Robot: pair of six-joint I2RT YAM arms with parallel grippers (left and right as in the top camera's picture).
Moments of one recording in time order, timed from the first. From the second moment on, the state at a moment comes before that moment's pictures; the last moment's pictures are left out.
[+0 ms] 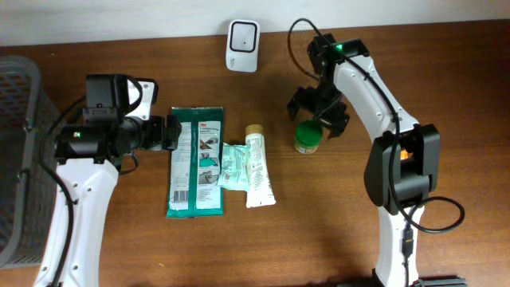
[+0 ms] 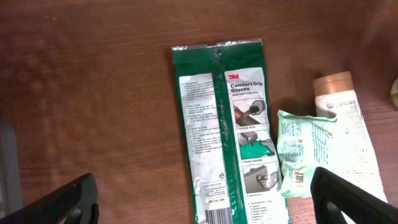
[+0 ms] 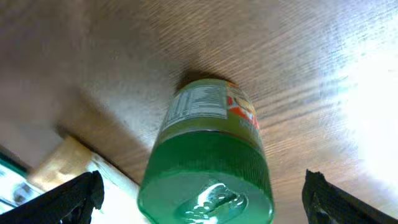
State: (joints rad) left arm -0.03 1.43 1.37 -0.94 0.08 0.09; right arm 0.21 2.23 1.98 -1.36 -0.19 0.75
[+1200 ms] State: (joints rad) left arm -0.03 1.43 1.37 -0.94 0.08 0.09; right arm 0.27 2.23 1.92 -1.27 -0.12 0.60
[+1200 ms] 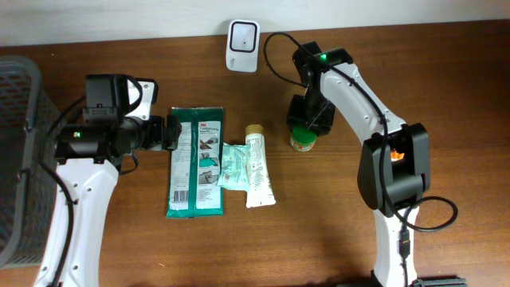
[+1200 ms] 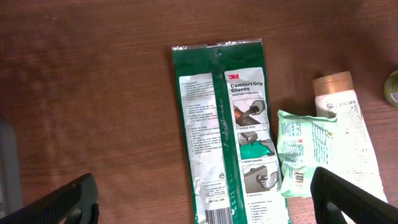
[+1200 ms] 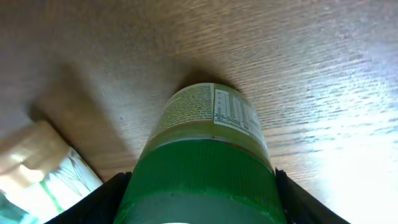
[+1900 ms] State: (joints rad) left arm -0.03 1.43 1.37 -0.94 0.08 0.09; right arm 0.27 2.24 2.28 -1.56 -0.08 0.51
